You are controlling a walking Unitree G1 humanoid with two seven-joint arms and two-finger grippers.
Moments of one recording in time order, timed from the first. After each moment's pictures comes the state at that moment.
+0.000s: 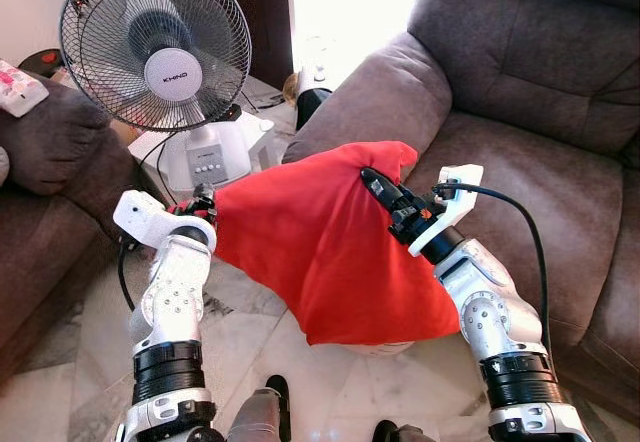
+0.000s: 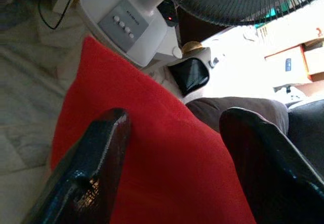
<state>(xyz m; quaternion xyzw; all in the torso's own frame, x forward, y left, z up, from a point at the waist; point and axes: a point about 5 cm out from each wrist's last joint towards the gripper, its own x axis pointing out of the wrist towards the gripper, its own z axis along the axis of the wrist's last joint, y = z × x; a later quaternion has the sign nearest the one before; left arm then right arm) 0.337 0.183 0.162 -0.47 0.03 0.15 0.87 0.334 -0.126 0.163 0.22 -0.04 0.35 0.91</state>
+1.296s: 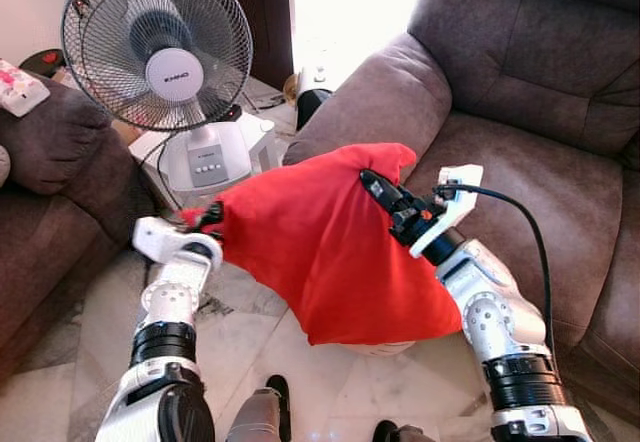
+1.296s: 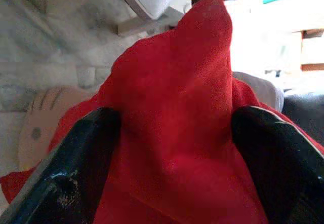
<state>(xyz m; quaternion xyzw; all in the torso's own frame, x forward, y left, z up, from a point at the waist) 0.361 0.188 0.113 -0.55 0.10 0.11 0.82 0.332 -0.127 0.164 0.22 -0.04 0.35 0.91</state>
